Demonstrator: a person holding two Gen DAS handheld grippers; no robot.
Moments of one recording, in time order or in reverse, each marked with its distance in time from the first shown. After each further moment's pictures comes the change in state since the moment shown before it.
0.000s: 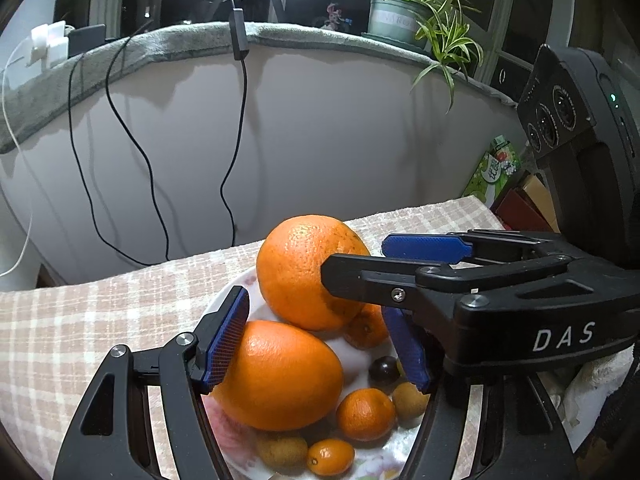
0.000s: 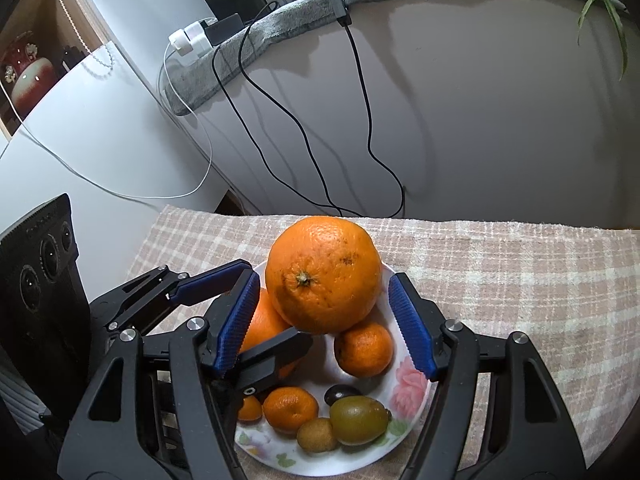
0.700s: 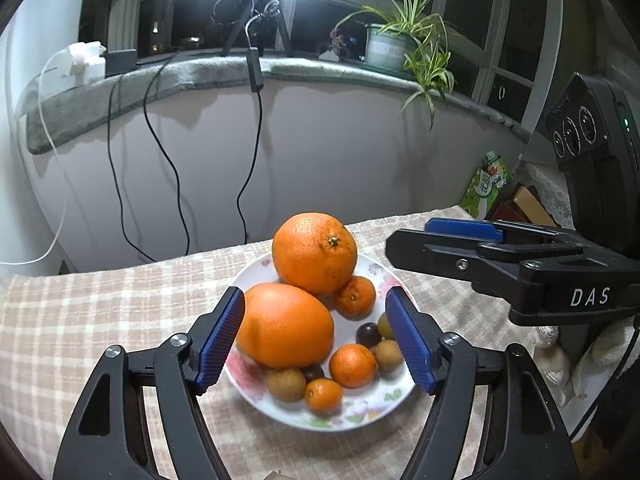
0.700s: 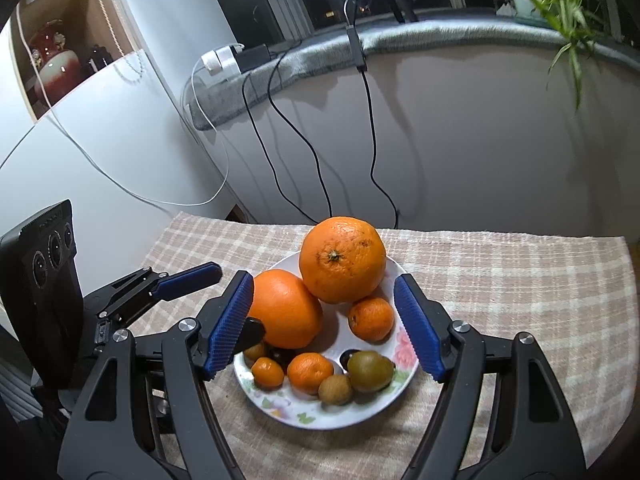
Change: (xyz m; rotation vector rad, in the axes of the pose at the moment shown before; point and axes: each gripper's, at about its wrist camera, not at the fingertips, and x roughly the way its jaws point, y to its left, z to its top) left arm -0.058 -0.004 -0.023 -0.009 -0.085 0.017; right arm -0.061 0.029 -0.028 -0.070 -0.120 -0.049
